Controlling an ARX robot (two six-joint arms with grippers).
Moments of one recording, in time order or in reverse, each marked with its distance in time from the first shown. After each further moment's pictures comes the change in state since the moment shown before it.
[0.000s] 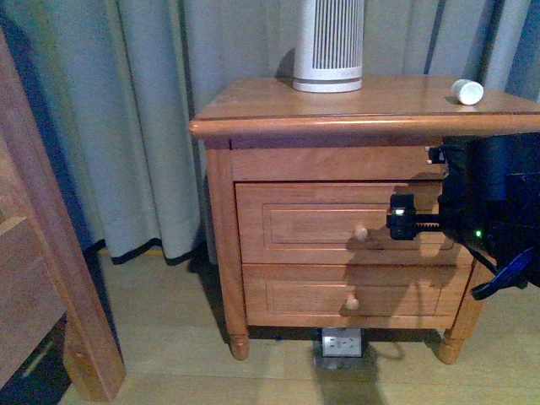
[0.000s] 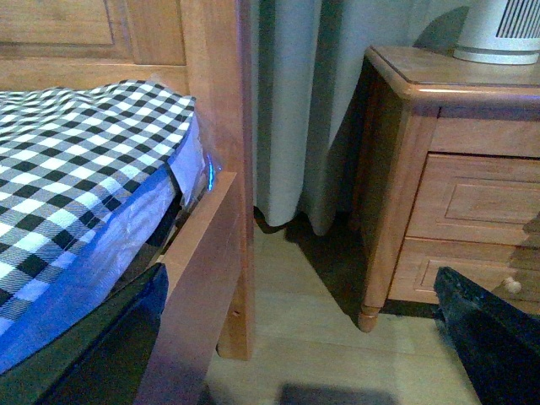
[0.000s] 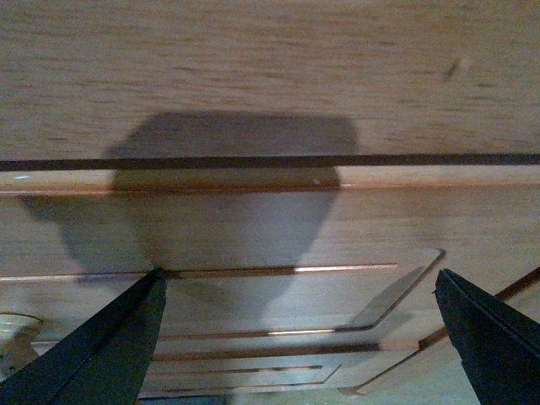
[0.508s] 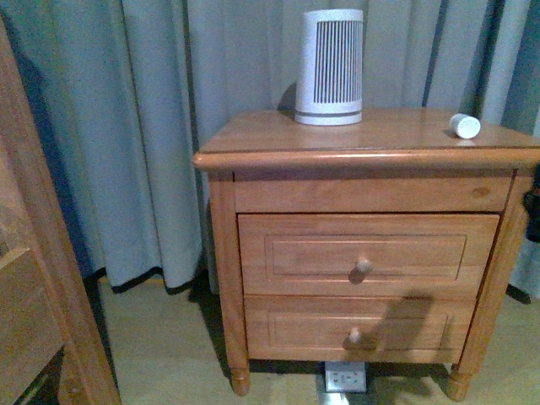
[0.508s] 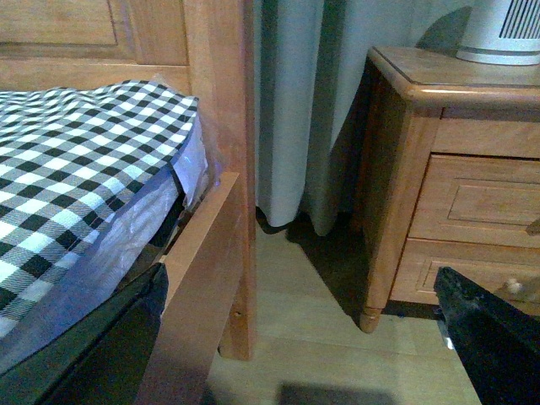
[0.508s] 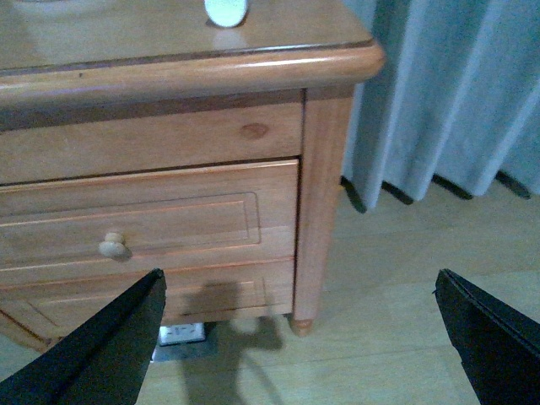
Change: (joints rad) left arm 0.000 0.000 0.000 0.000 0.000 0.000; right arm -0.089 -0.933 -0.735 -0.085 -0.059 0.029
